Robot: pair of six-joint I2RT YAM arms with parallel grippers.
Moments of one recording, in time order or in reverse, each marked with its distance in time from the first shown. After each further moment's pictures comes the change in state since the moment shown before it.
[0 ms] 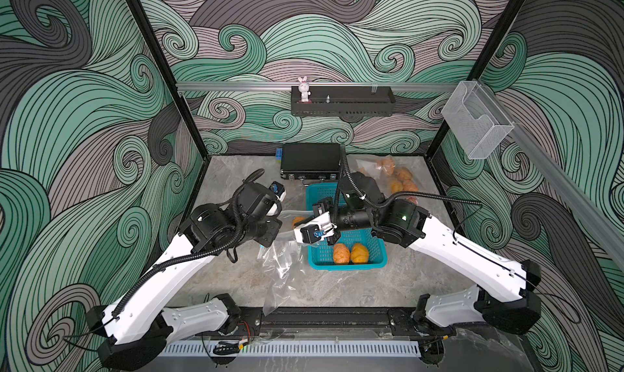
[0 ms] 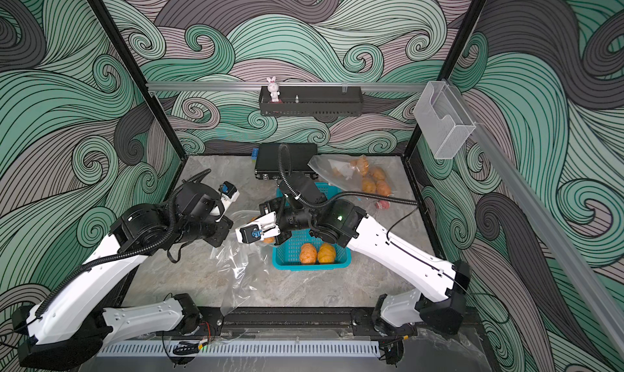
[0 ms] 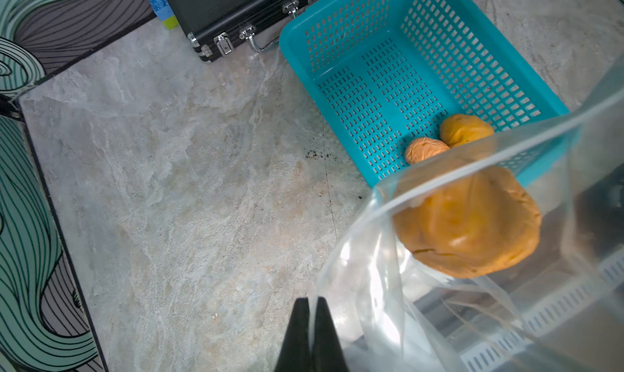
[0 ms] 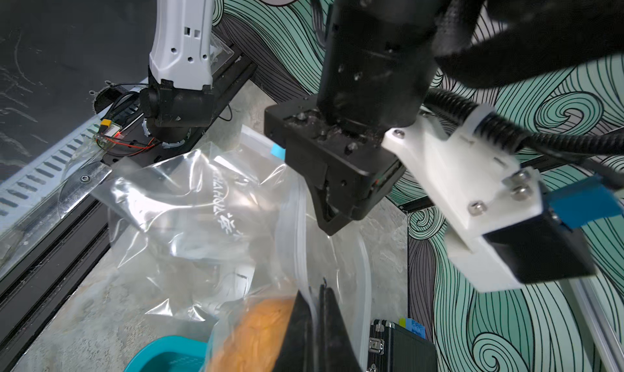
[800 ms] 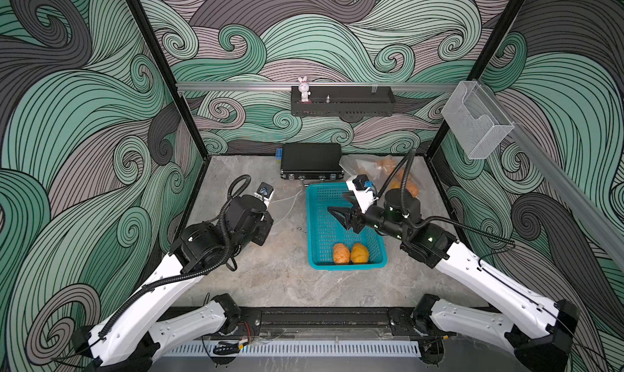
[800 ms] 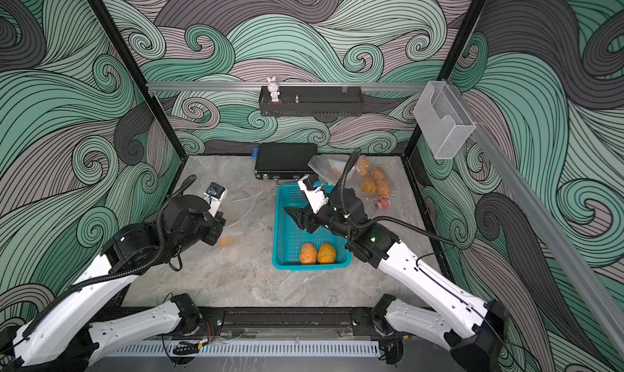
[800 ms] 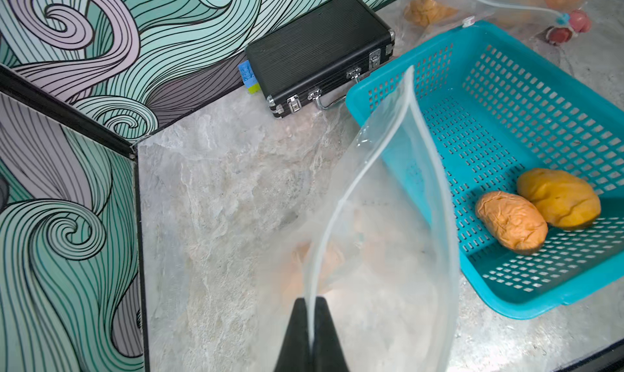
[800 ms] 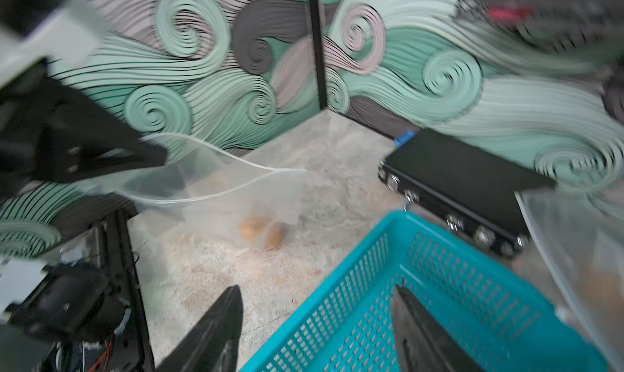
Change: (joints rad) left arm 0.000 -0.181 -0.276 0.275 -0.197 0.070; right arm -0.252 -0.330 -0.535 0.344 0.340 1.164
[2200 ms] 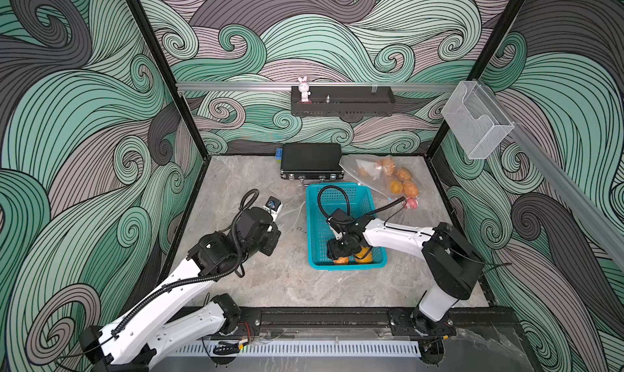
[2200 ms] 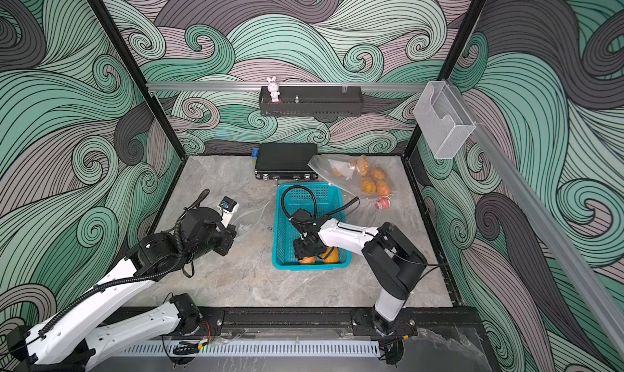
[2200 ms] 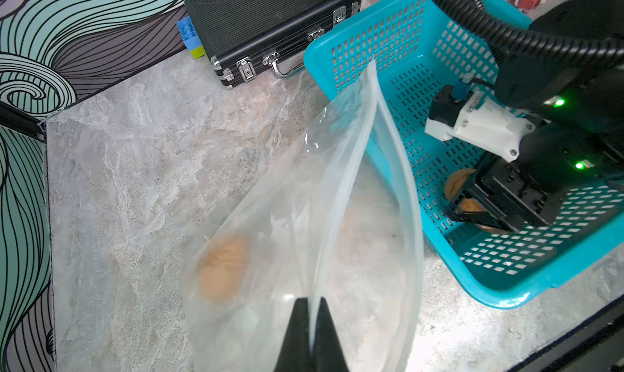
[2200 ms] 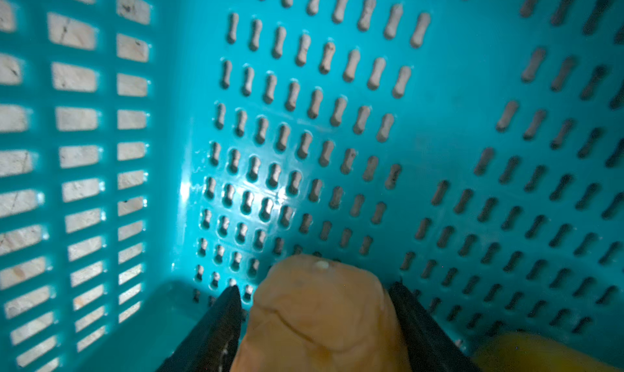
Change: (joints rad) left arm 0.019 -0.050 -0.228 0.158 0.129 -0.031; right arm 0.048 0.645 0.011 -0.333 0.001 0.322
